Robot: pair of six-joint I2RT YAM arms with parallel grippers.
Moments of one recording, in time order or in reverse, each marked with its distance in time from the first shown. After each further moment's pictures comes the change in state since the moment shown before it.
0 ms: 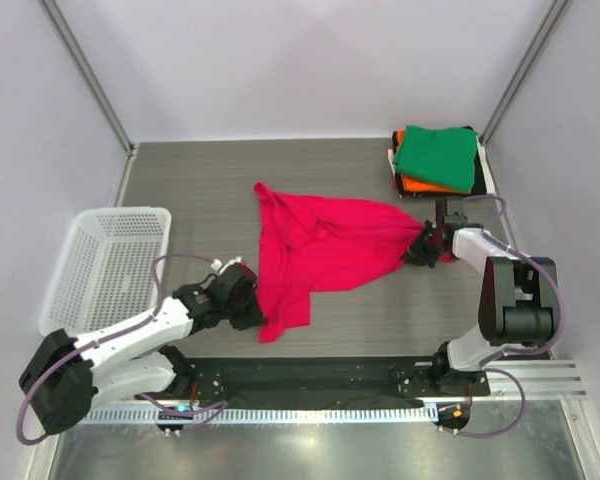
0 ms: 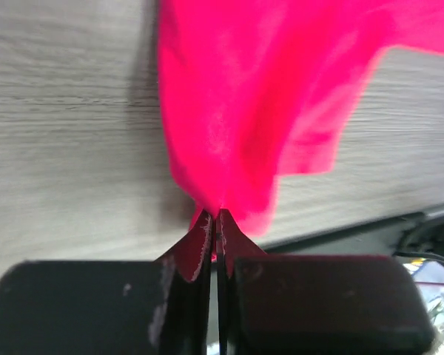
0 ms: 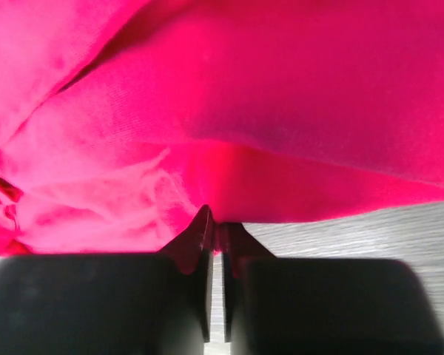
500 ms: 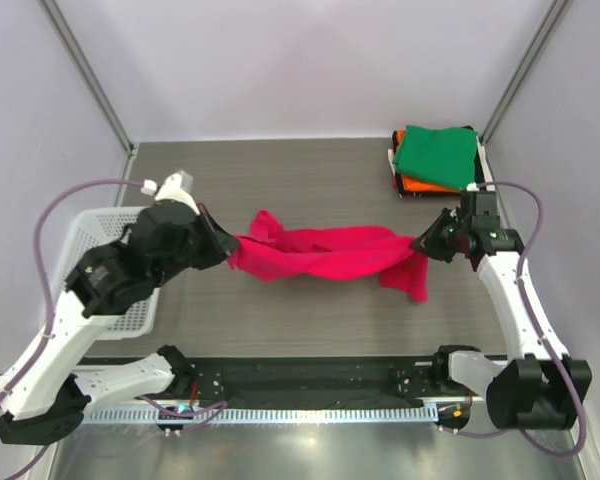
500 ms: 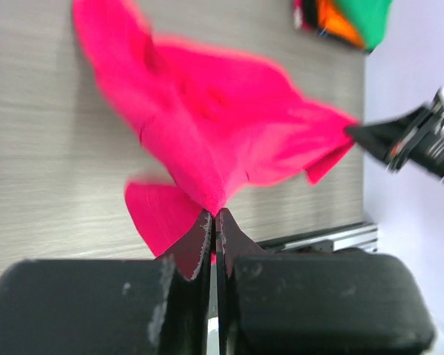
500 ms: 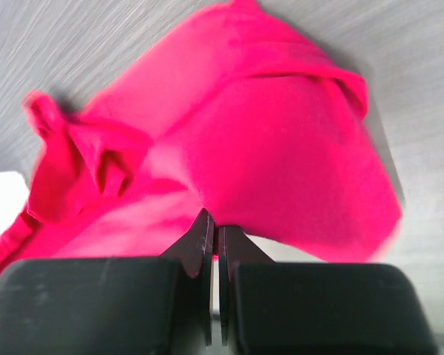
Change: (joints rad) left arm -0.003 -0.123 0.886 -0.572 -0.285 0.155; right arm 0.000 -0.426 0.111 -0.327 -0.062 -0.040
